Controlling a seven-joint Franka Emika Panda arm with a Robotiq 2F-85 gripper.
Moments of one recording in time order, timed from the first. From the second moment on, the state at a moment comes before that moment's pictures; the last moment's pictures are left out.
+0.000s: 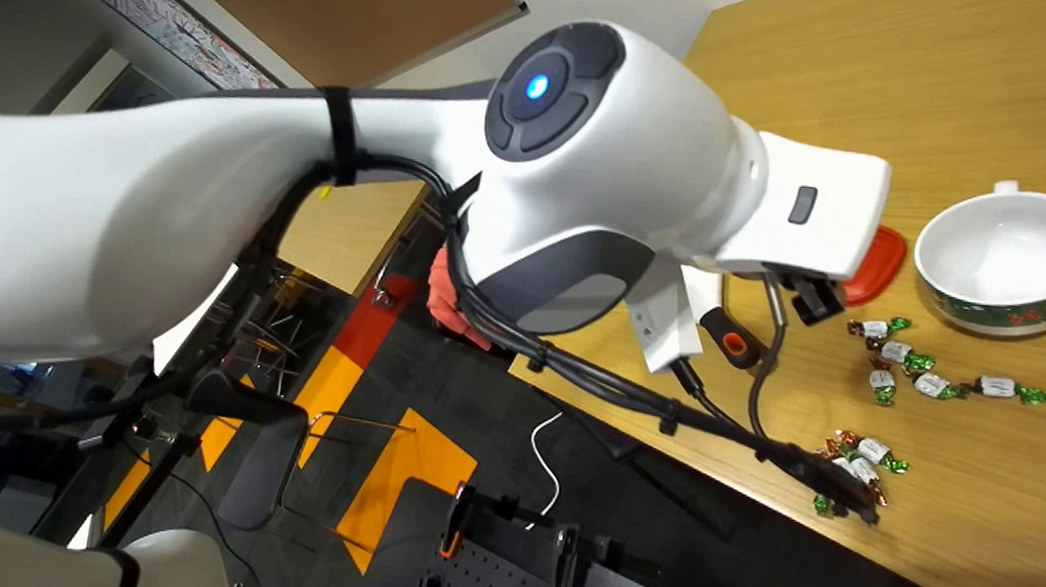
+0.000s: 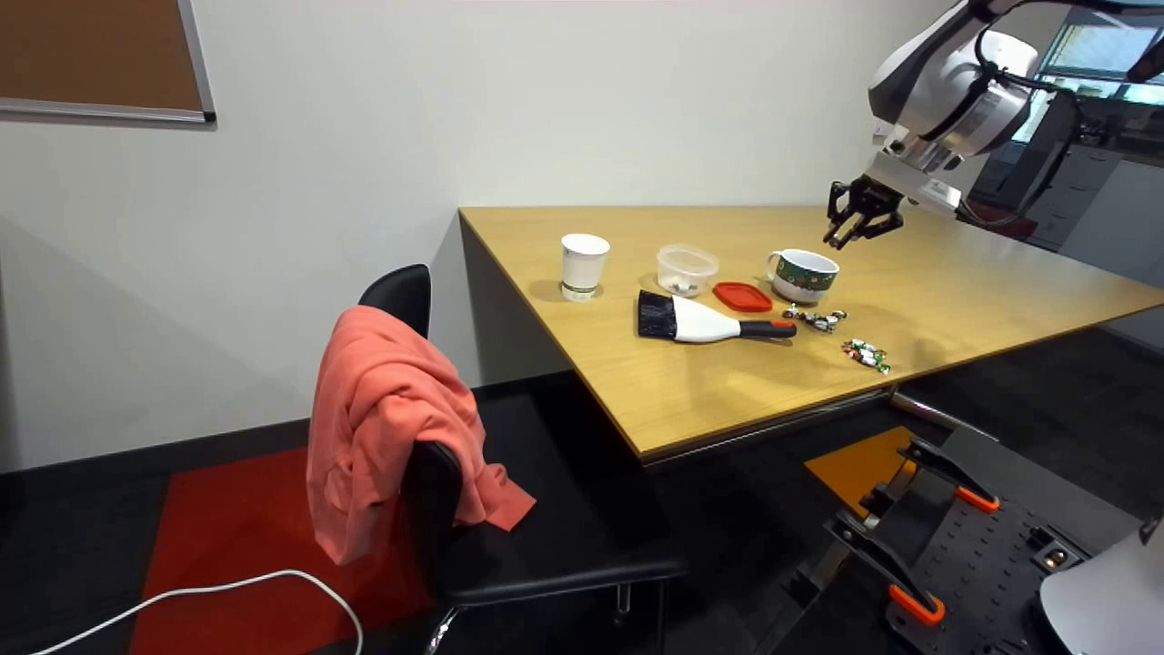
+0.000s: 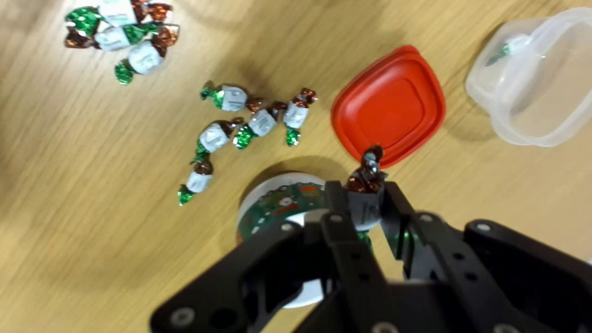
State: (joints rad) arm -0.52 0.28 -0.17 -2.18 0.49 2.74 -0.01
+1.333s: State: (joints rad) arm -0.30 0.41 -0.14 -2.05 0.42 2.95 0.07
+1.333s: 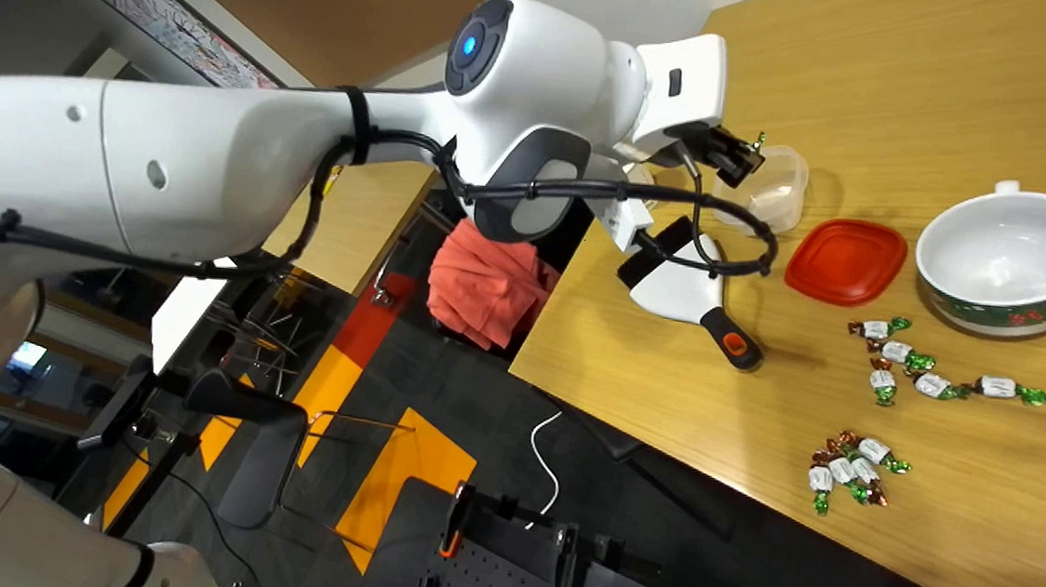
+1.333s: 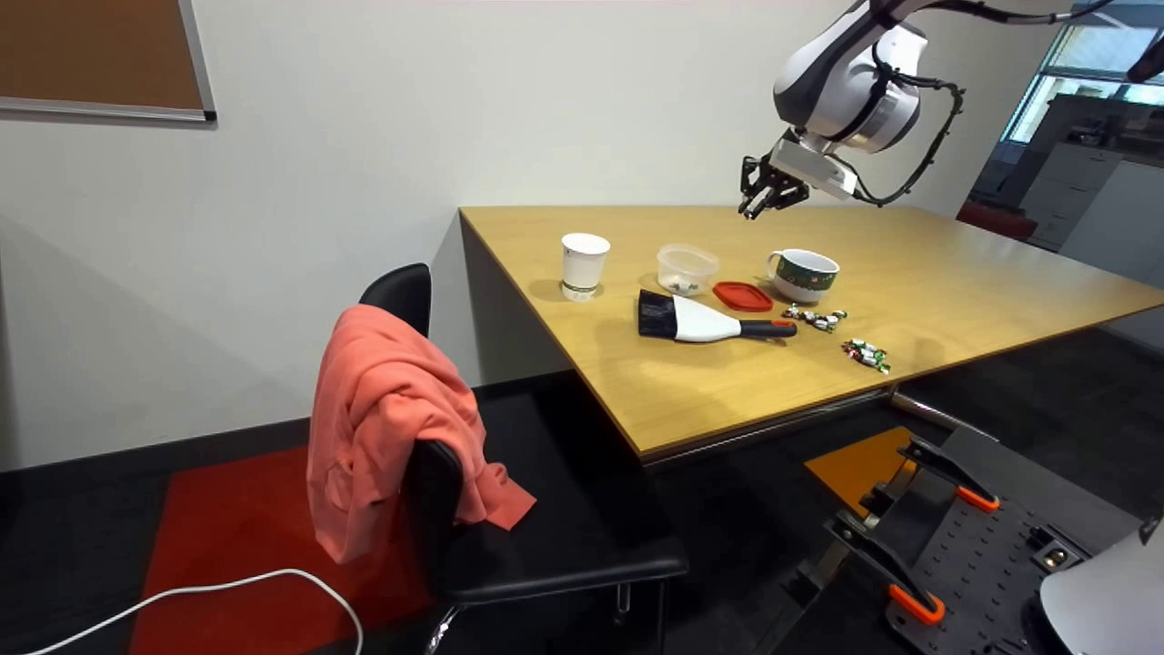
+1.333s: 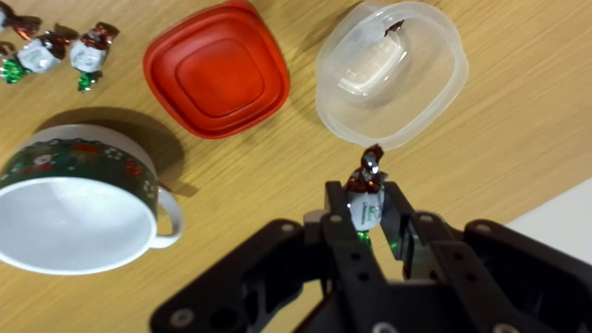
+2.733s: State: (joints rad) arm -0.26 0.68 -0.11 -1.72 0.29 2.73 0.16
